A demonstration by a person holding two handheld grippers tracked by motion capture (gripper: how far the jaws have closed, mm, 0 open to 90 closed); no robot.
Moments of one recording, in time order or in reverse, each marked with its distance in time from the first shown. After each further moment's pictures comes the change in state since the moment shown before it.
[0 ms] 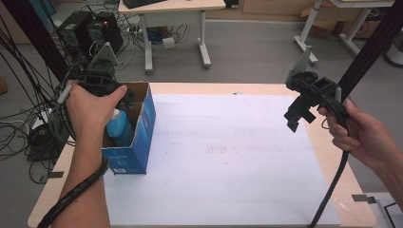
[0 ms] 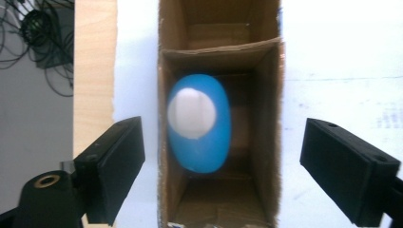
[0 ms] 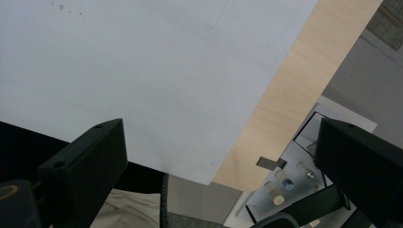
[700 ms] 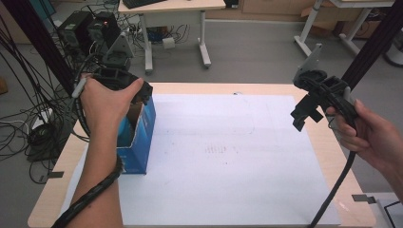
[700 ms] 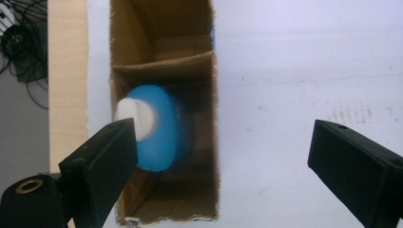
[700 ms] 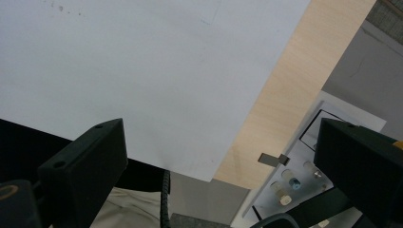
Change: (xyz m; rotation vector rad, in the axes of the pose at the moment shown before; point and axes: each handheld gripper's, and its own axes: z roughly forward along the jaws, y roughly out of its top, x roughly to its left) left arm -0.036 0.000 -0.020 -0.030 -0.043 0.056; right arm -0.015 -0.011 -0.005 -0.009 0.022 0.029
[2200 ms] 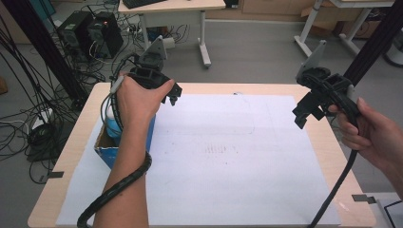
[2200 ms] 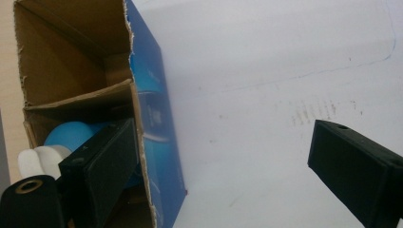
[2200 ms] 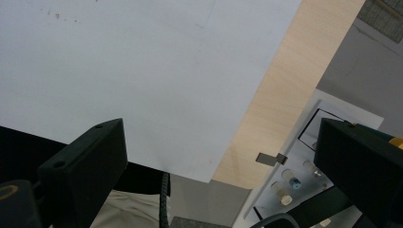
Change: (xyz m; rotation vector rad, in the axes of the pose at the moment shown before) left arm -0.045 0.021 0.022 0.022 -0.044 0.111; right arm 0.000 -0.002 -0.005 -0.014 -0.014 0.020
